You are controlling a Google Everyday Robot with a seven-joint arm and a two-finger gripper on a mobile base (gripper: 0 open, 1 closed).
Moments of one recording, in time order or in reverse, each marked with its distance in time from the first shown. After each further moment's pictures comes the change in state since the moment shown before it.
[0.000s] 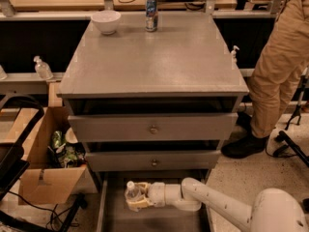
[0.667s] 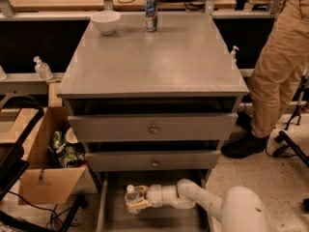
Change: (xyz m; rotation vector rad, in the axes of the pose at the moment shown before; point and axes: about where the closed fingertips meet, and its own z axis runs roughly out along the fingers) arm 0.072 -0.019 0.023 -0.085 -0.011 0.030
